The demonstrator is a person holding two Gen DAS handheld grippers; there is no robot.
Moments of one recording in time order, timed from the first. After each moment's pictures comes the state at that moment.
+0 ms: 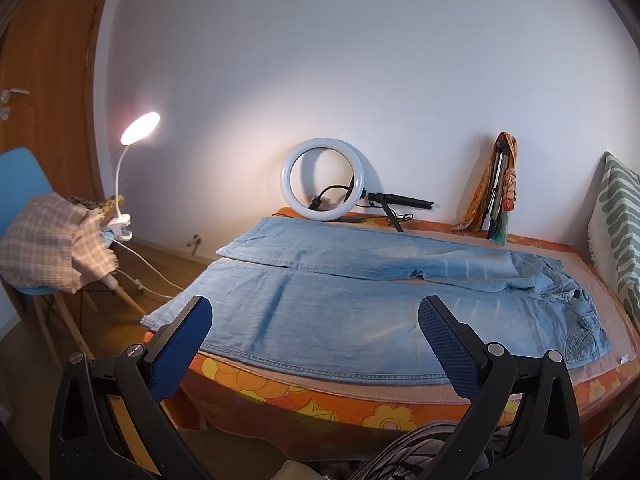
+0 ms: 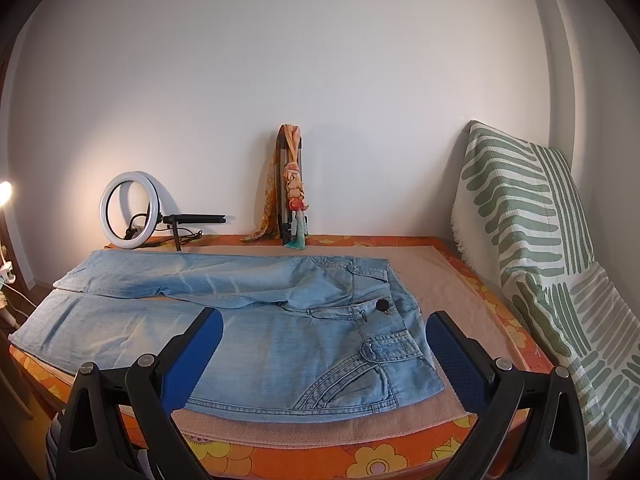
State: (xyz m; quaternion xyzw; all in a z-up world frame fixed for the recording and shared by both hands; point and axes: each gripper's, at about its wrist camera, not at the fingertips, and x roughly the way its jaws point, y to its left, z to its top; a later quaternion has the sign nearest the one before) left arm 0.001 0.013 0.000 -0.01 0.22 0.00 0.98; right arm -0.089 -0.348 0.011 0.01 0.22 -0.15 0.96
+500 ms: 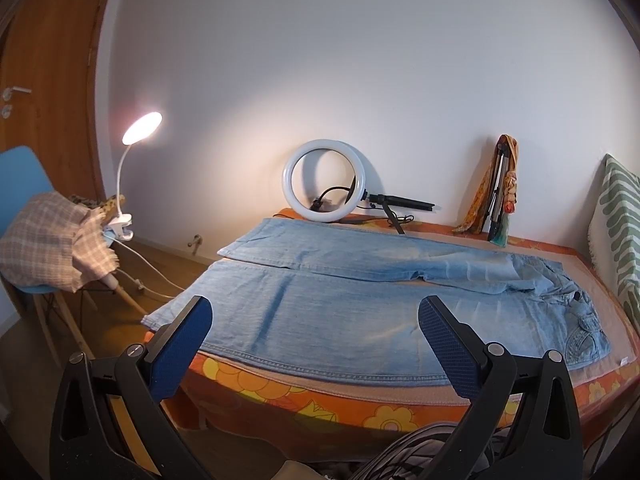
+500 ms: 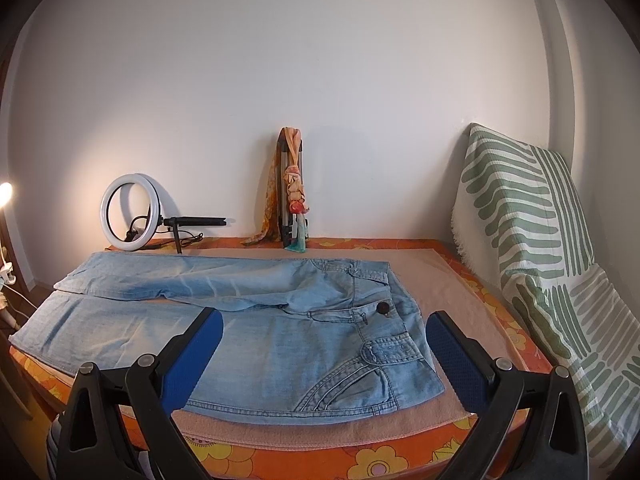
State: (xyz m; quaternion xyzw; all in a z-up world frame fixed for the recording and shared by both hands) left arm 0.000 0.015 -0.001 -0.01 0.22 0.00 0.98; right arm -0.089 -0.347 0.012 0.01 0.21 -0.15 0.96
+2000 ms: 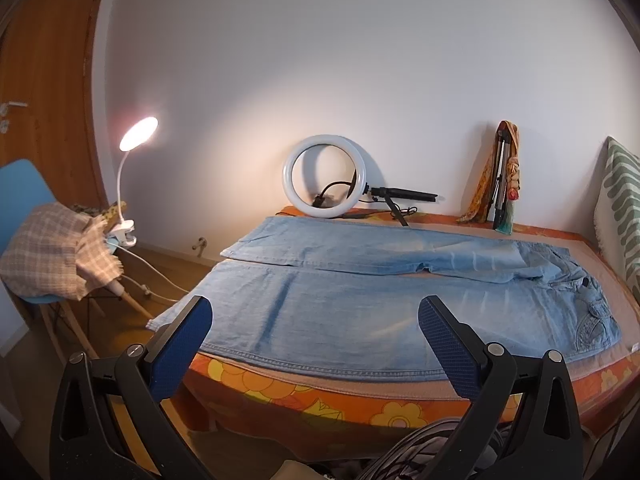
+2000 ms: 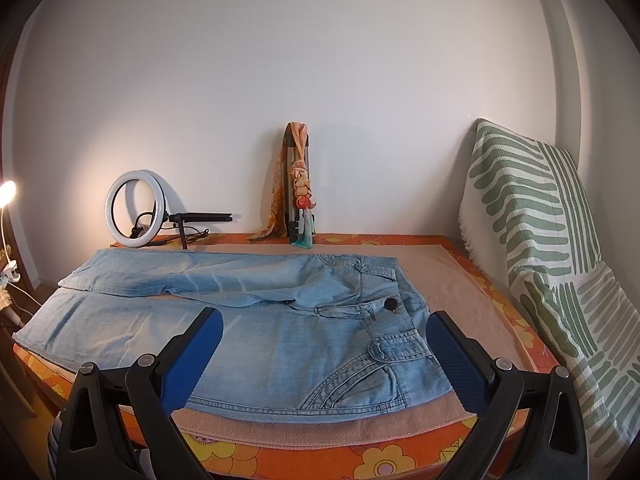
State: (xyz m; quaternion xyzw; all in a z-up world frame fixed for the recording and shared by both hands) left arm 0.004 0.008 -0.005 0.01 0.22 0.01 0.97; right arm -0.087 -0.345 0.006 0.01 0.22 -0.14 0.97
